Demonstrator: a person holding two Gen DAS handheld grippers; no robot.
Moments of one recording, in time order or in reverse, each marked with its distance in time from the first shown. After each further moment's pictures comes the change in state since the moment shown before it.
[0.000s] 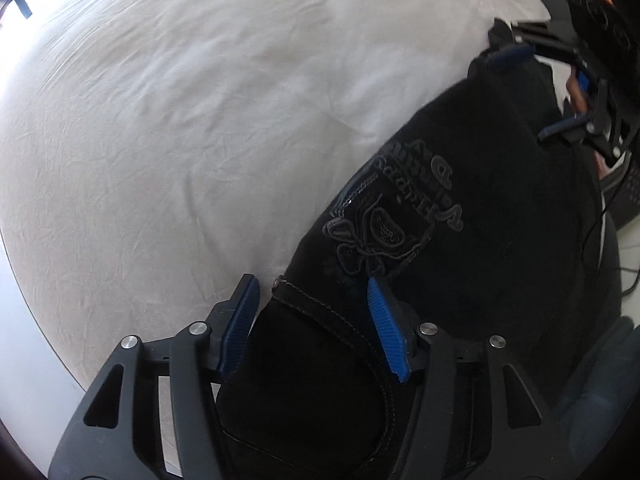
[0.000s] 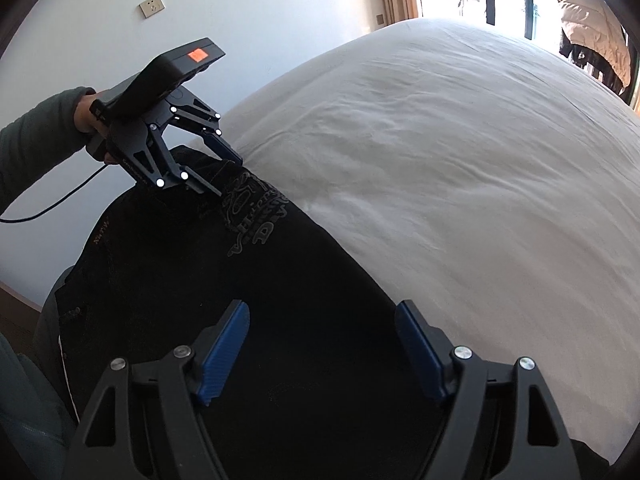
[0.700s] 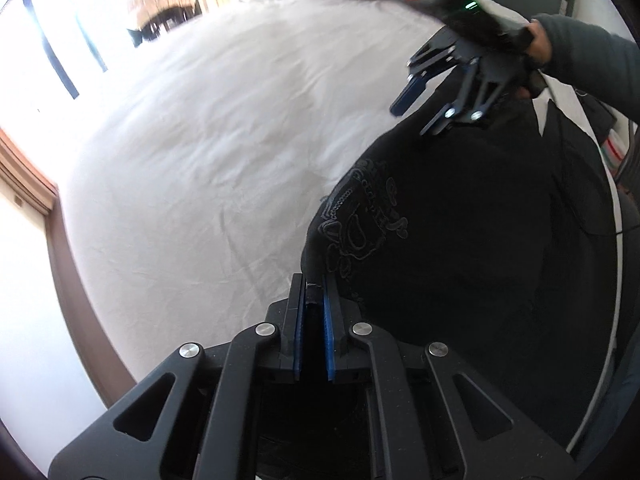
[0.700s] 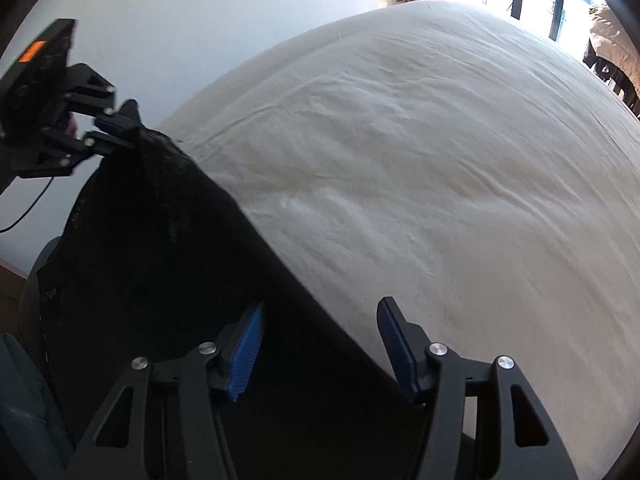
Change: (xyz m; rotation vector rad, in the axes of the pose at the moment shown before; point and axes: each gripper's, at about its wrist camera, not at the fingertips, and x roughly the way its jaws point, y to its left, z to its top) left arm -0.062 -0.079 -0.062 0.095 -0.341 0.226; right arm 0.029 -0.011 0.028 -0.091 0.133 -0.023
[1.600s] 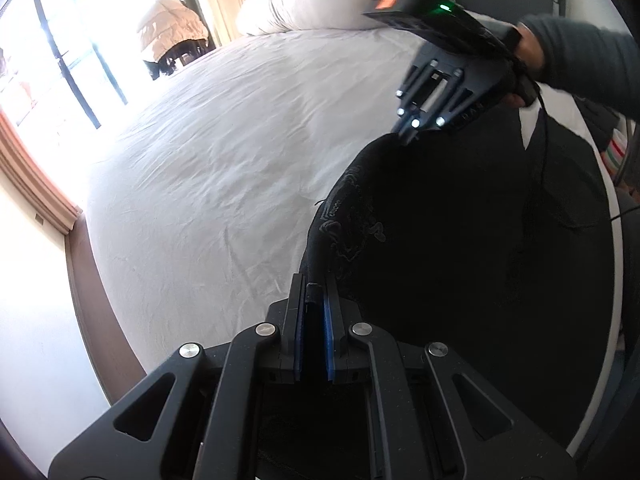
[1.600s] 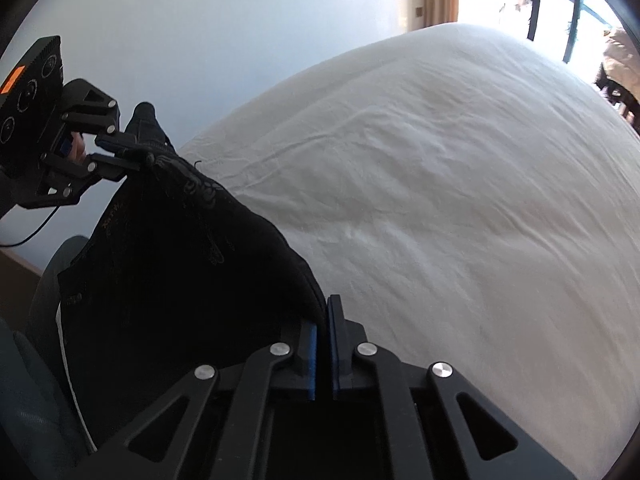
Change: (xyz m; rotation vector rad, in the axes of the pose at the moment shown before) left arm -0.053 -0.033 -0.022 0.000 -0.107 0.064; right arm -0.033 0.055 0.009 -0.040 -0.057 0.000
